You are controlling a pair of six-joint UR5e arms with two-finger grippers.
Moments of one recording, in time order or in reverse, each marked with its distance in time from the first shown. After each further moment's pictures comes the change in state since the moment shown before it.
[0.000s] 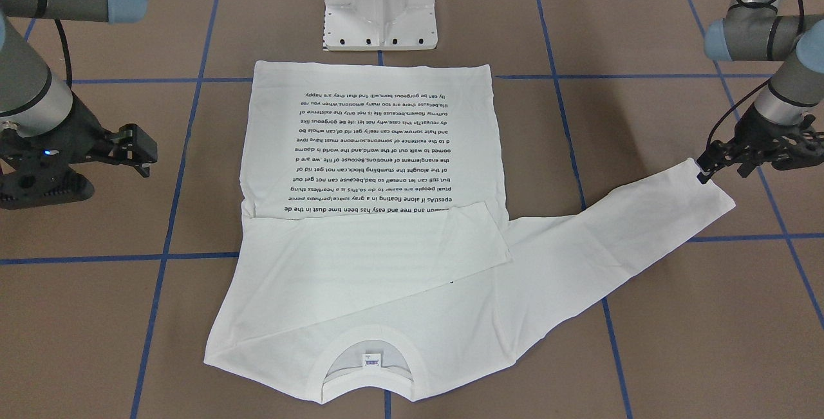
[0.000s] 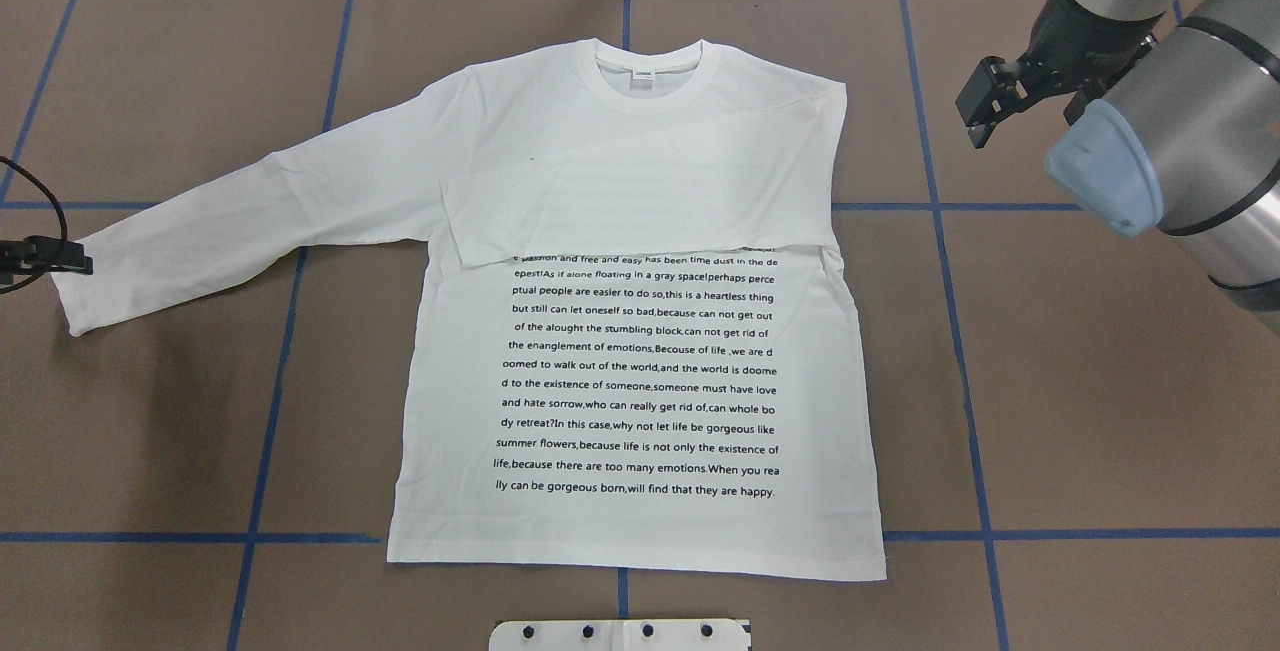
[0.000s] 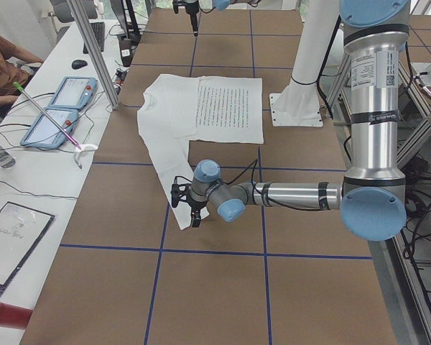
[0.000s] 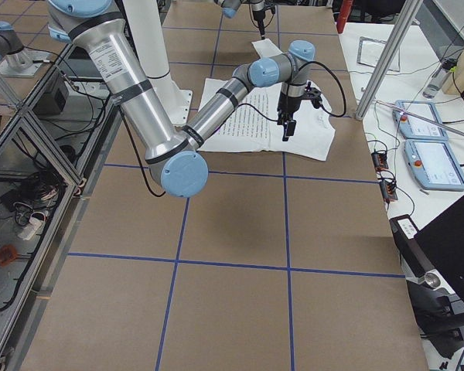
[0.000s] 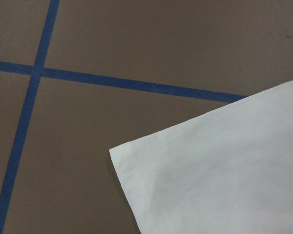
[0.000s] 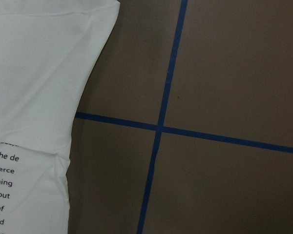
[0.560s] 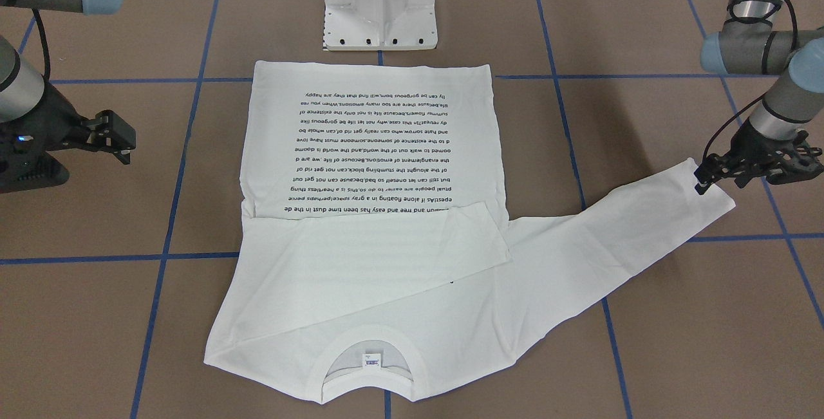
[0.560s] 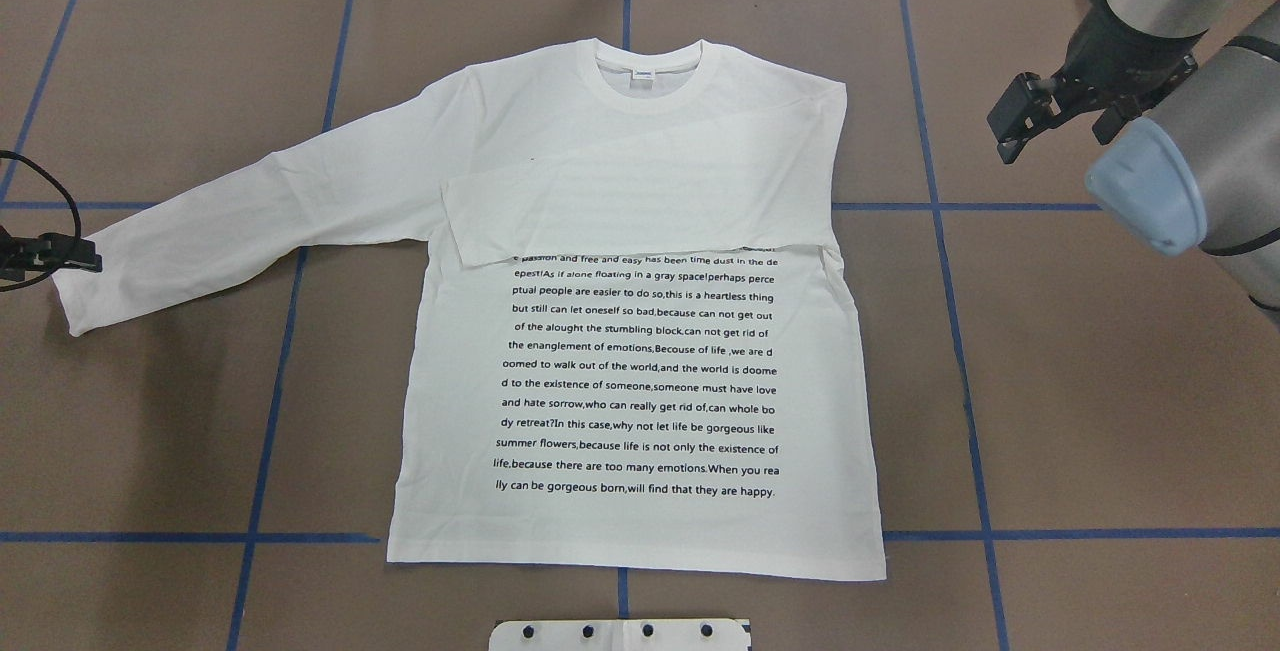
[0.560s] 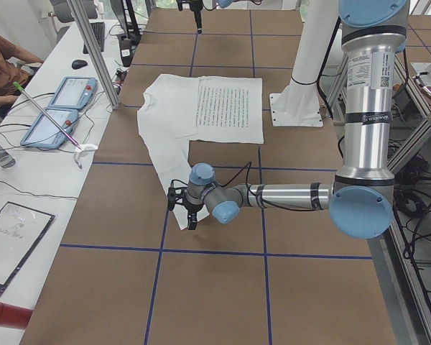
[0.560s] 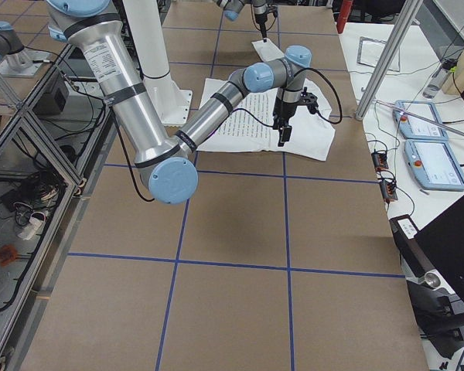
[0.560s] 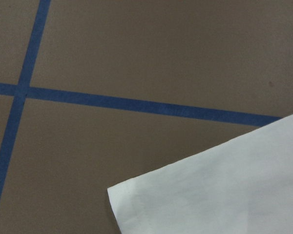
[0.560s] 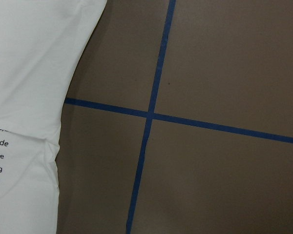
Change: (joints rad) left arm 0.005 -0.029 0.049 -0.004 0.003 0.004; right arm 0.011 -0.050 0.041 0.000 0.015 -0.016
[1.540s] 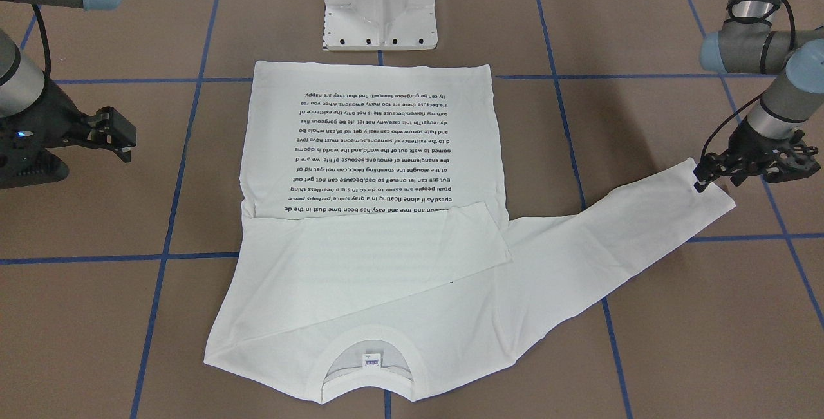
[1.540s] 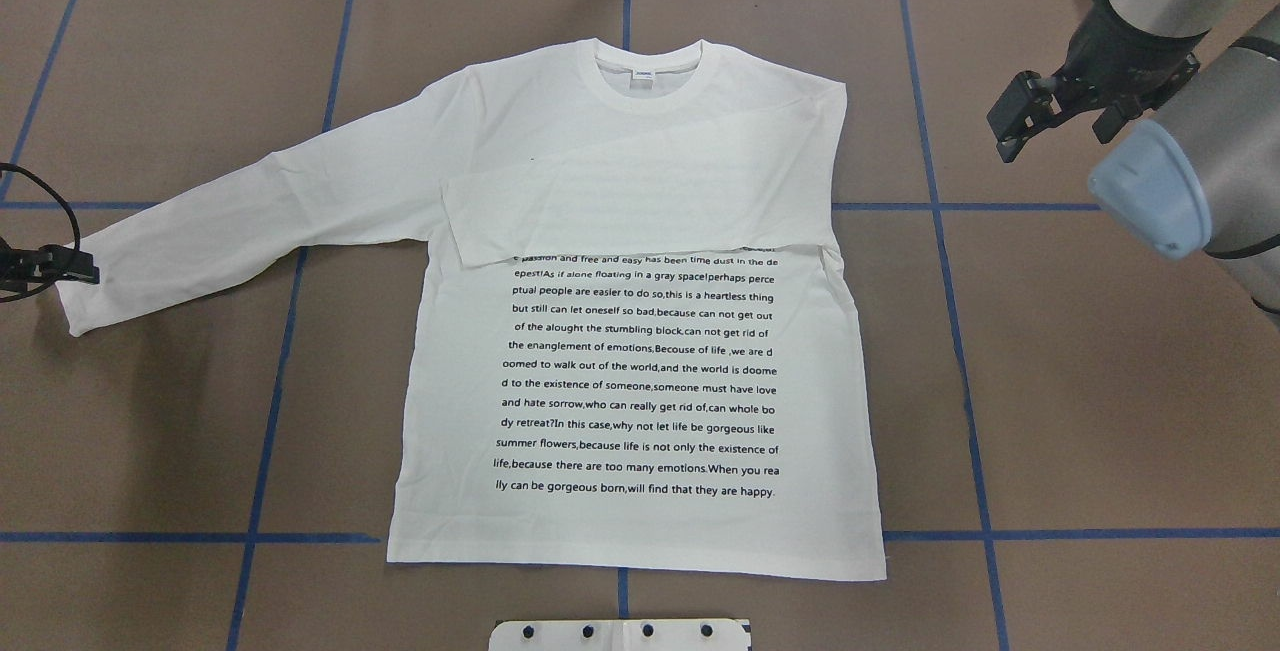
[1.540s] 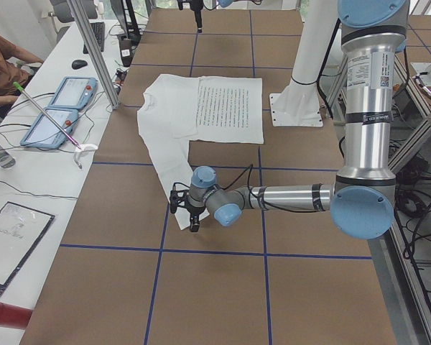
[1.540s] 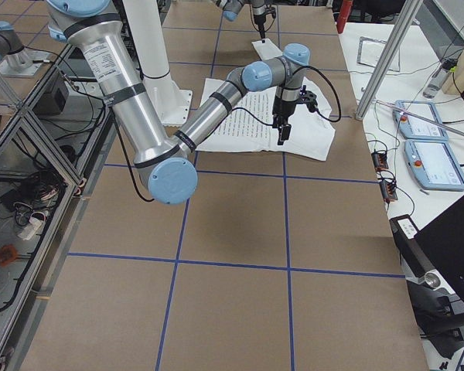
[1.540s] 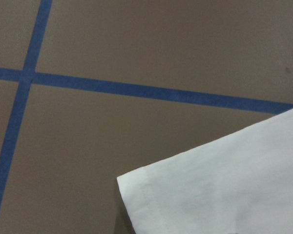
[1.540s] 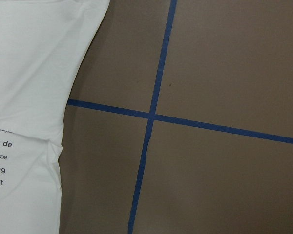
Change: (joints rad) left arm 0.014 0.010 0.013 -0.012 -0.002 -0.008; right arm -0.001 0.001 0.011 0.000 -0.004 0.009
